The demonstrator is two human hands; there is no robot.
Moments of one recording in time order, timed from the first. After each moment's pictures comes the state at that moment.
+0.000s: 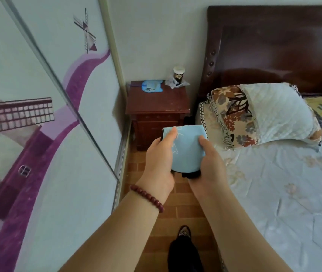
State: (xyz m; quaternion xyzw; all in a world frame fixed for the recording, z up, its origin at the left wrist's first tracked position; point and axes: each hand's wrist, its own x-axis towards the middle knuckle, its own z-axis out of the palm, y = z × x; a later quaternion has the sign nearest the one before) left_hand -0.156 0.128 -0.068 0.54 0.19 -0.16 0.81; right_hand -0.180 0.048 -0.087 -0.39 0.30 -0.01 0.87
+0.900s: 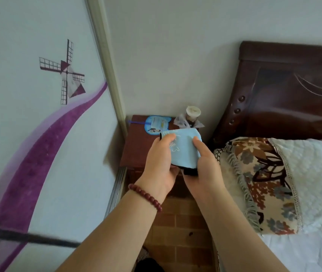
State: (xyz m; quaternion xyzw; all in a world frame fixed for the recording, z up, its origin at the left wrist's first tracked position) left_hand 0.273 0.097 -0.070 0.45 0.21 -0.14 0.86; right_hand 0.259 0.016 -0.087 -0.36 0.28 0.02 0.89
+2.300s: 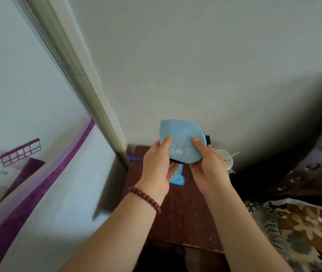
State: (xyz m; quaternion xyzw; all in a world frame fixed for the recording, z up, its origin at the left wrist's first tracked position) left_hand 0.673 0.094 -0.129 0.49 0.30 -0.09 0.81; right_hand 0.676 -0.008 -0.142 -0.38 0.26 0.05 0.89
